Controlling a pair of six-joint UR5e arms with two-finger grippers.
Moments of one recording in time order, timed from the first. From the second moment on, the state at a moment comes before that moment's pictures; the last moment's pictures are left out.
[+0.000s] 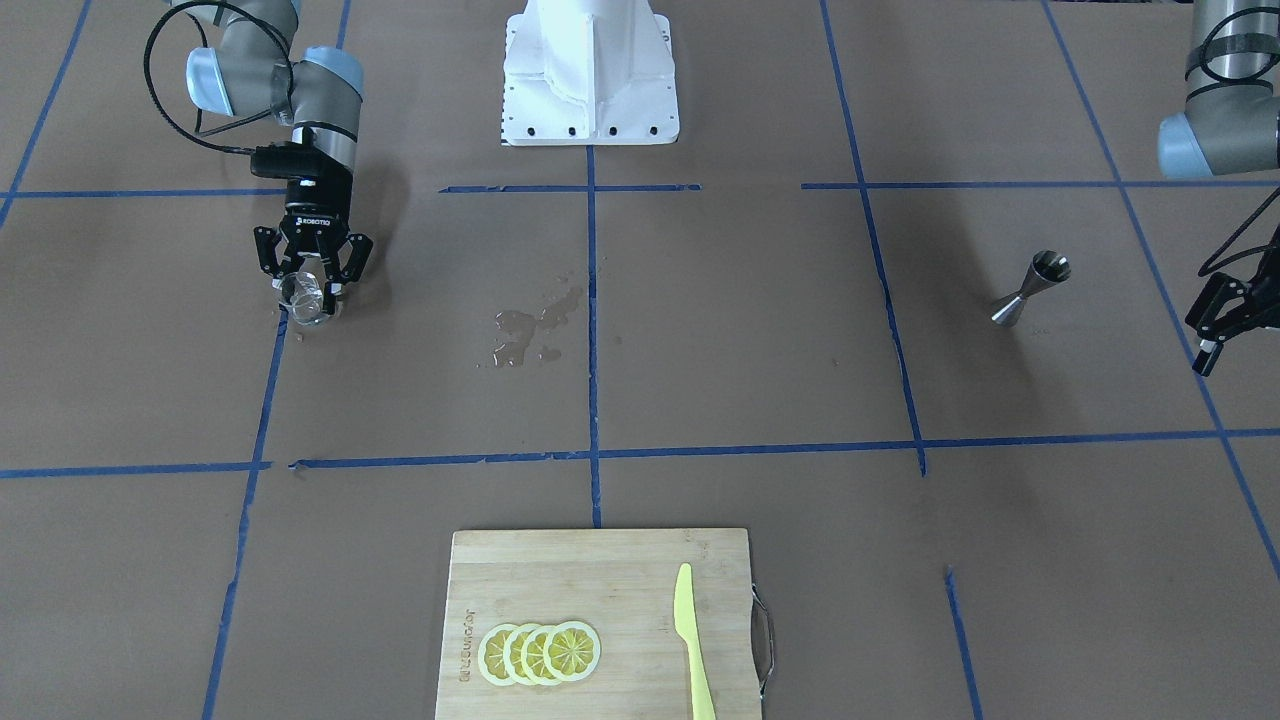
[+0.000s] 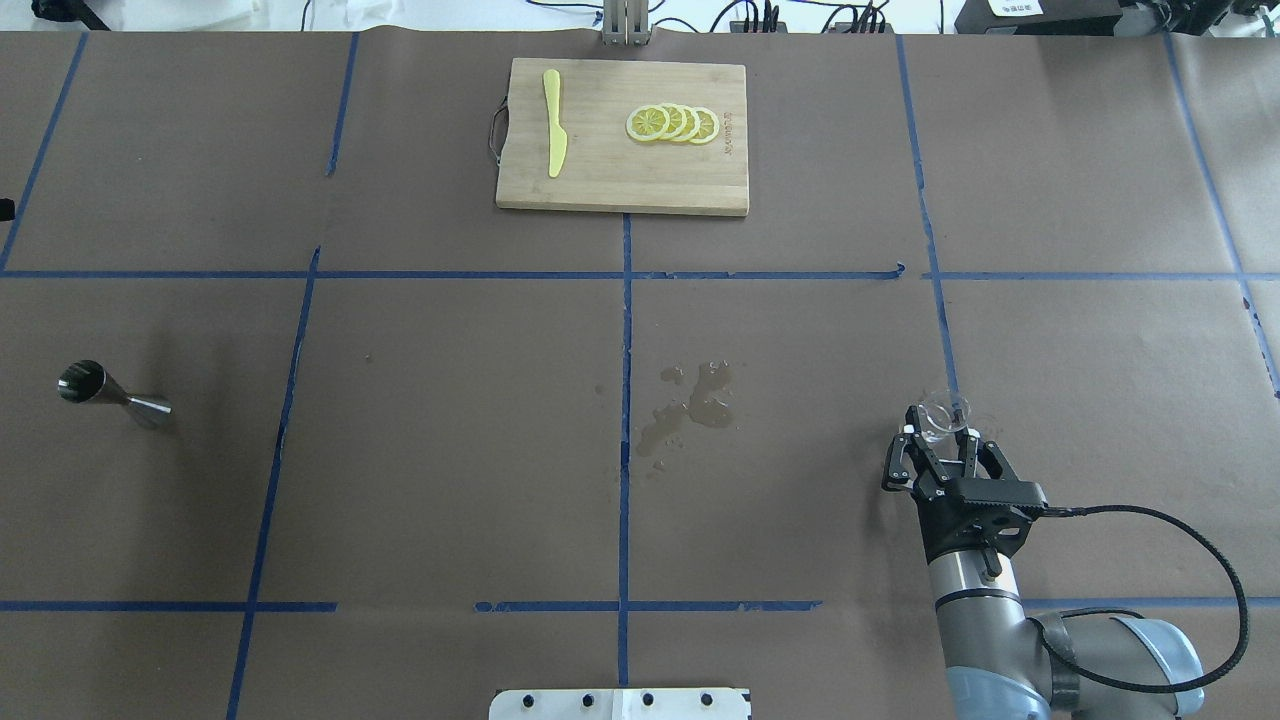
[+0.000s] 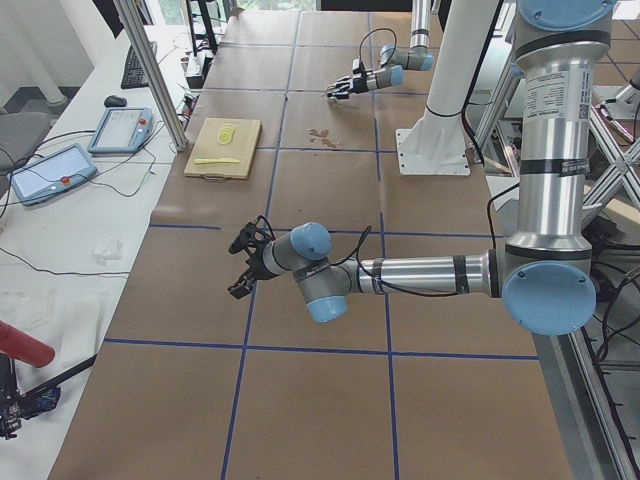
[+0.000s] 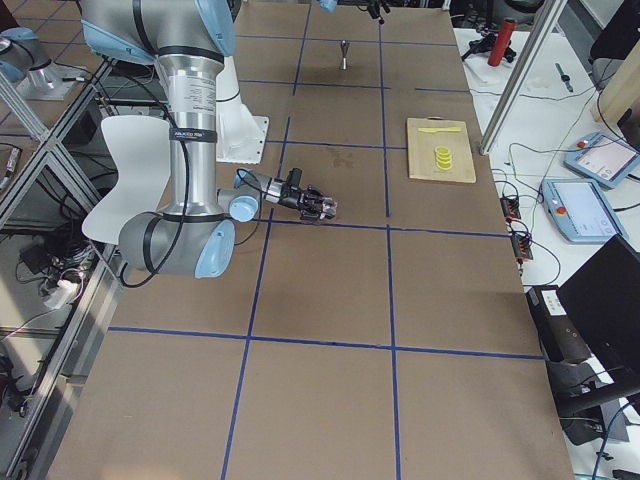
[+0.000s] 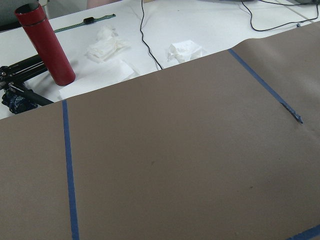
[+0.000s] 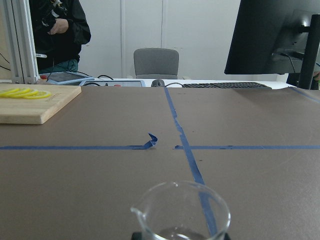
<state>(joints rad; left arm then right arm) -1.20 -1.53 -1.46 -2.82 -1.91 -0.53 0.05 -1.58 1.71 -1.15 0.37 1.76</state>
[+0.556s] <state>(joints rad) -1.20 -1.53 -1.47 -2.82 -1.91 -0.53 0.04 -1.59 1.71 -1.15 0.36 1.77</state>
